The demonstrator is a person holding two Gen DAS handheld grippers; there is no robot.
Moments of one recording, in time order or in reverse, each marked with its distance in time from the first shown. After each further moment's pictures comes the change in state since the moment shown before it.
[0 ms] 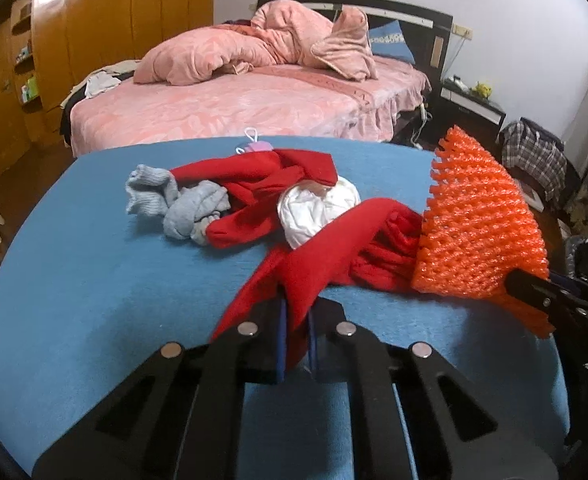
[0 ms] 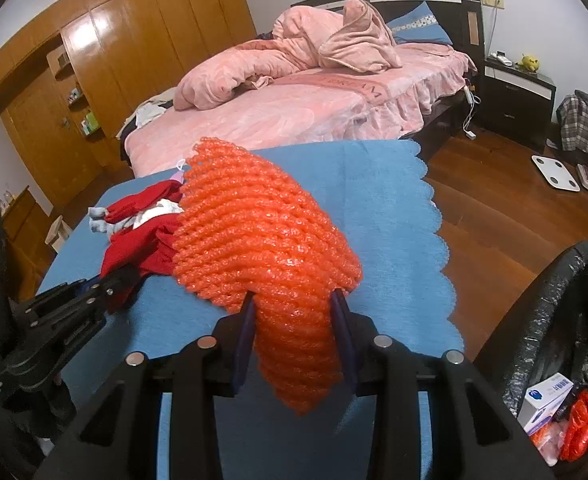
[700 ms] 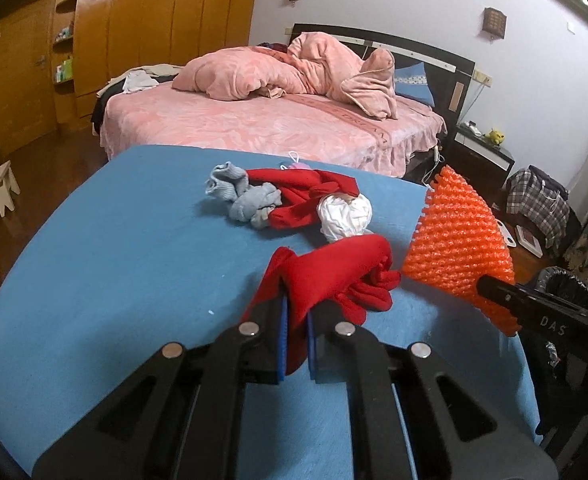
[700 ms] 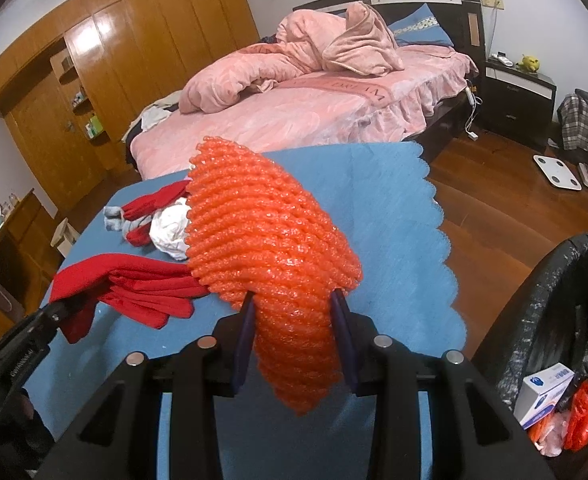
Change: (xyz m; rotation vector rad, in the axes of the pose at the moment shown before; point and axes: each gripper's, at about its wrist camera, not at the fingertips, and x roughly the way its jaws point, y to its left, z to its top) left arm -0.071 0.019 -0.032 -0.128 -0.097 0.028; right arm -0.008 0.007 -0.004 -0.003 0.000 0.012
